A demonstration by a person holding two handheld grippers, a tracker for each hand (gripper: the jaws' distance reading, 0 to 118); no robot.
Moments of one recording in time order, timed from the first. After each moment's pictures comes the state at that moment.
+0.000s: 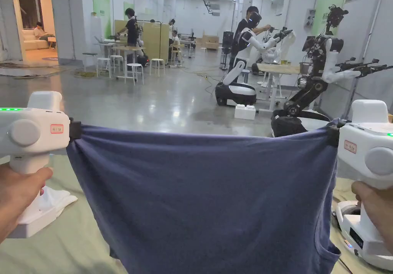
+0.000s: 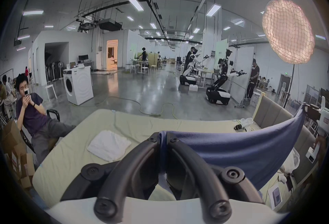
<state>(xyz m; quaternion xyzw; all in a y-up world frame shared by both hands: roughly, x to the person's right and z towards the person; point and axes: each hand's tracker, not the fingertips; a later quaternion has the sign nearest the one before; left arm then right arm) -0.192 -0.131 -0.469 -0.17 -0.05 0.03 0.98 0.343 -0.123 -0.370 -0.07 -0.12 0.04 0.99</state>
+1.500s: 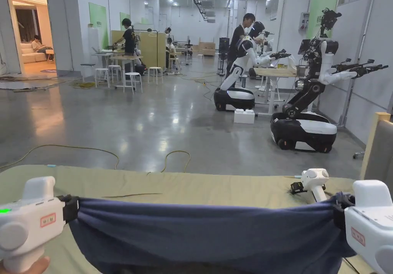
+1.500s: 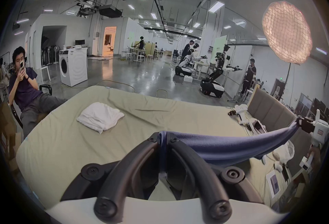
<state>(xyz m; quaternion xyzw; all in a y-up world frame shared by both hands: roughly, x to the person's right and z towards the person) -0.221 -0.275 -0.397 -0.22 -0.08 0.07 0.97 0.348 -0.265 -0.294 -0.15 -0.12 0.05 0.98</state>
